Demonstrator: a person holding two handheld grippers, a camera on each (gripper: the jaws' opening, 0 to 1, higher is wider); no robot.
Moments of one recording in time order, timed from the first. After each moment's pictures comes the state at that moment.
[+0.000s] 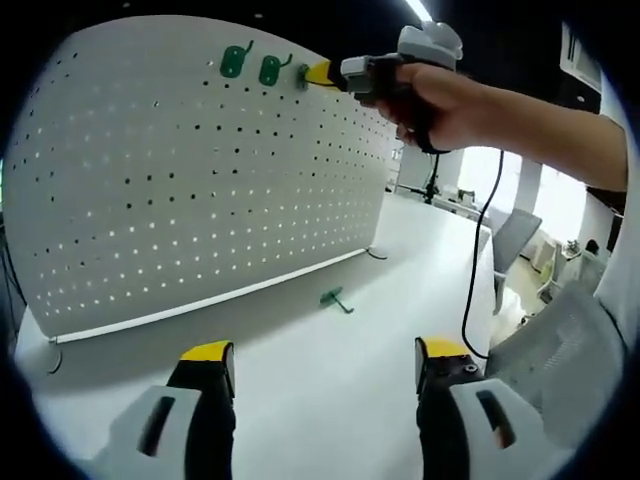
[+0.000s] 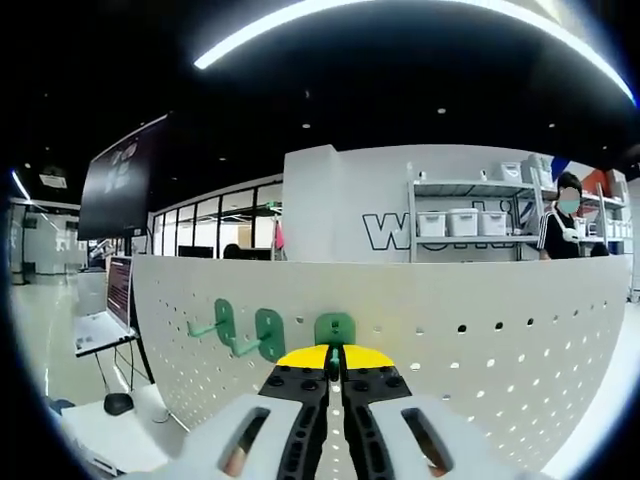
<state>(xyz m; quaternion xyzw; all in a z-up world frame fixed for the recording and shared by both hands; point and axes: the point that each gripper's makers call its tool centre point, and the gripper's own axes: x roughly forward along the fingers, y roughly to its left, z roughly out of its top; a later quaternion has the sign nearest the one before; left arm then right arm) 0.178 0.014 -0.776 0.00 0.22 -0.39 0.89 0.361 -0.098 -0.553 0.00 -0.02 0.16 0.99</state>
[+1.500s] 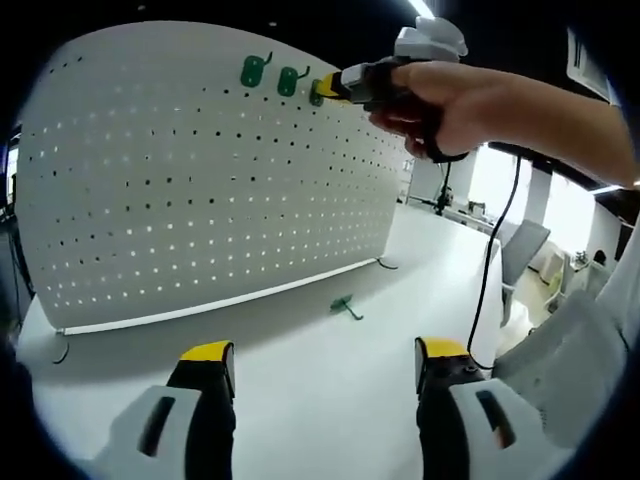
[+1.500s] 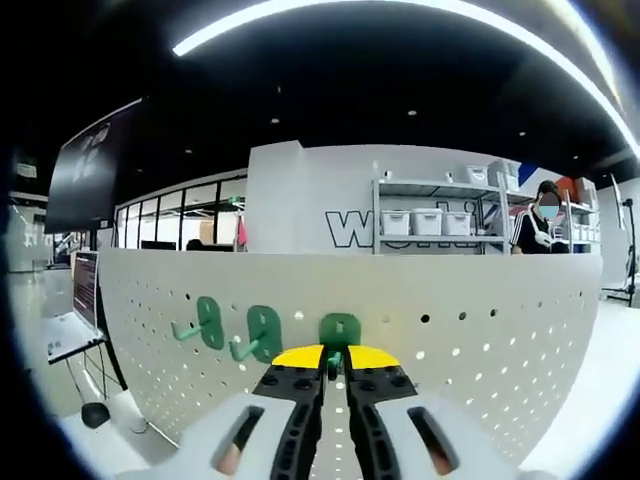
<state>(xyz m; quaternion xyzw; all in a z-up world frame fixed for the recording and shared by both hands) 0.181 0.025 -0.773 -0.02 0.20 -0.37 0.91 0.363 -0.093 -0.560 -0.01 -0.01 0.08 1.00</state>
